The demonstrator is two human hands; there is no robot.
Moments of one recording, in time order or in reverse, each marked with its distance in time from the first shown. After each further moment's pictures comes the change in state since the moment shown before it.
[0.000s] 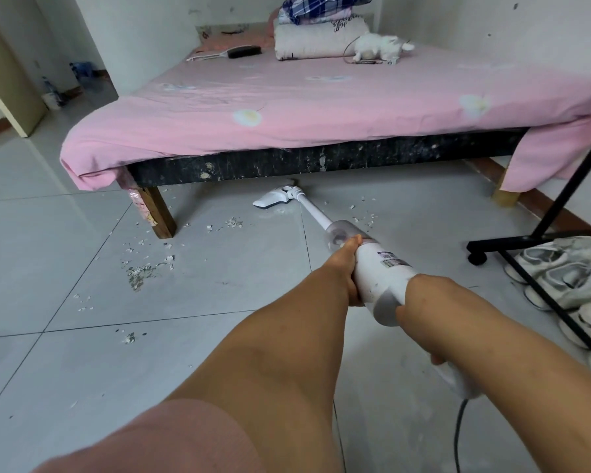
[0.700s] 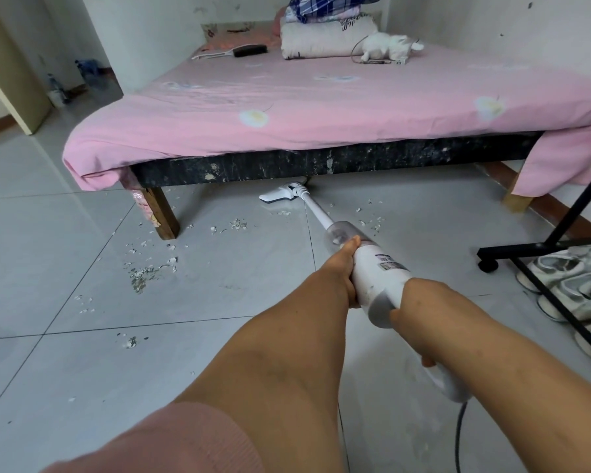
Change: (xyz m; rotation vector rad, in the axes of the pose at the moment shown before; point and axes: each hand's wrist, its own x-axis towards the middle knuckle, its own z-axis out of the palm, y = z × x) left_hand 0.018 0.019 -0.013 -0.023 0.022 0.024; right_hand 0.007 -0.028 -0.005 0.016 -0.114 0.097
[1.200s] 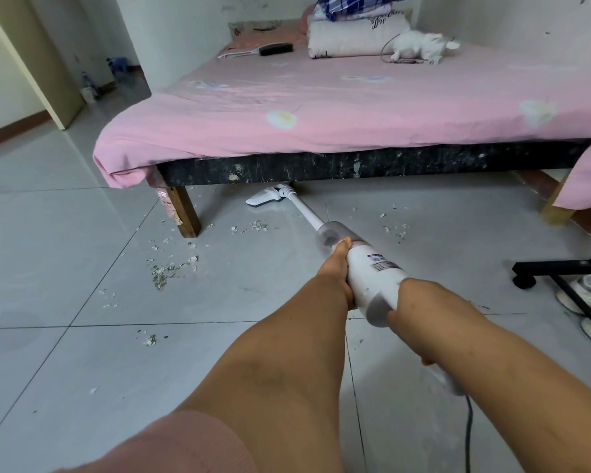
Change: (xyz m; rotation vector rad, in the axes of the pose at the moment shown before) left_hand 0.004 0.026 -0.041 -0.206 0.045 0.045; right_hand 0.004 -0.047 -0.002 -0.085 0.066 -0.159
